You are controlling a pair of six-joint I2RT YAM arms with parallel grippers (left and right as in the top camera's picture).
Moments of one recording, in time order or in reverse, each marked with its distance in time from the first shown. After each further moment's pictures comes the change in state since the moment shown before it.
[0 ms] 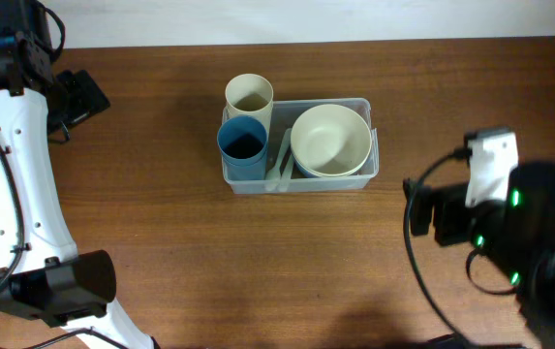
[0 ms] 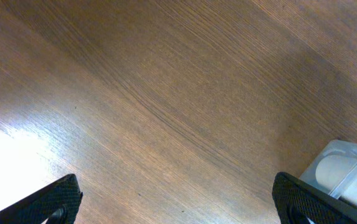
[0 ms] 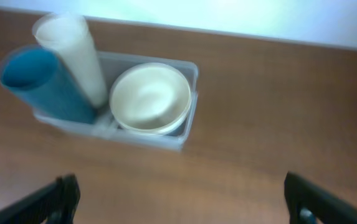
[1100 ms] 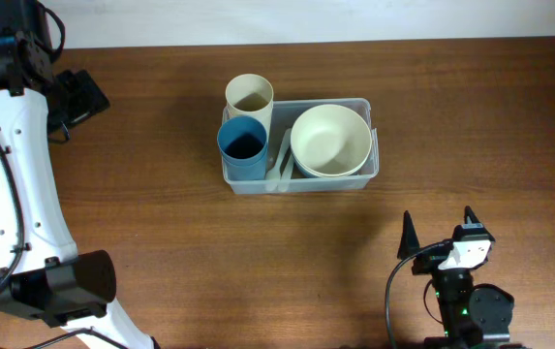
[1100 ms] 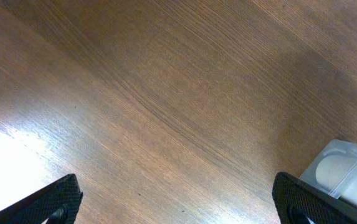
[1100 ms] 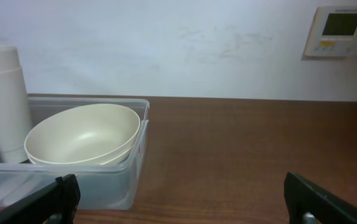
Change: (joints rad) left arm 0.000 0.000 0.000 -0.001 0.000 0.000; right arm -0.253 -0.866 -1.247 0.949 -0.081 -0.052
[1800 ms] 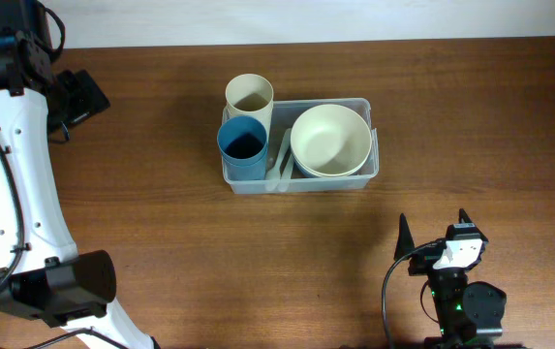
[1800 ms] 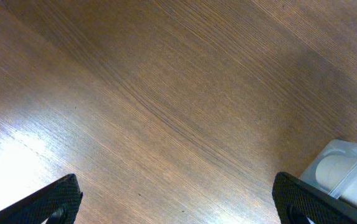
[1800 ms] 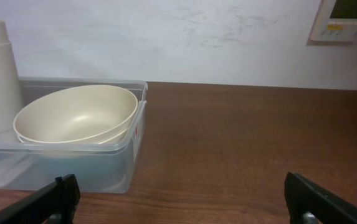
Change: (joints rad) left arm 0.000 0.000 0.000 0.000 0.000 0.000; right arm 0.000 0.000 -0.058 0.019 0.001 -0.018
